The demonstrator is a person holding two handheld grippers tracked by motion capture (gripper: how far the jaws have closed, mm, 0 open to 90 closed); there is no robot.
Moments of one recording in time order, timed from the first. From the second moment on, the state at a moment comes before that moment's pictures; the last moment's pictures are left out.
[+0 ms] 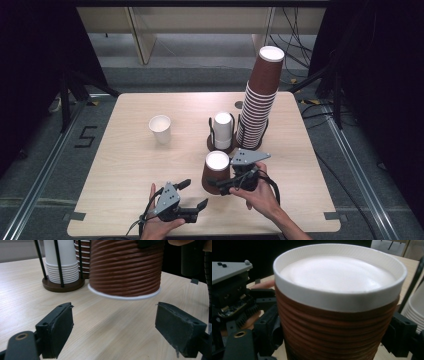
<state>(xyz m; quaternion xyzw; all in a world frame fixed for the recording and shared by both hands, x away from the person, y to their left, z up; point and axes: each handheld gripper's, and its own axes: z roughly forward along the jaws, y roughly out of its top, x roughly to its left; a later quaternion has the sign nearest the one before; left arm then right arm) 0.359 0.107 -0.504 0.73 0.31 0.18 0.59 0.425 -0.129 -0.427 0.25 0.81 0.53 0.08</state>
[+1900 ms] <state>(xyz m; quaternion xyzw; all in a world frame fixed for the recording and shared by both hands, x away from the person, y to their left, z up) 0.366 0.101 -0.496 0.80 0.22 0.18 0.52 0.415 -0.118 -0.406 0.19 0.84 0.50 0.02</state>
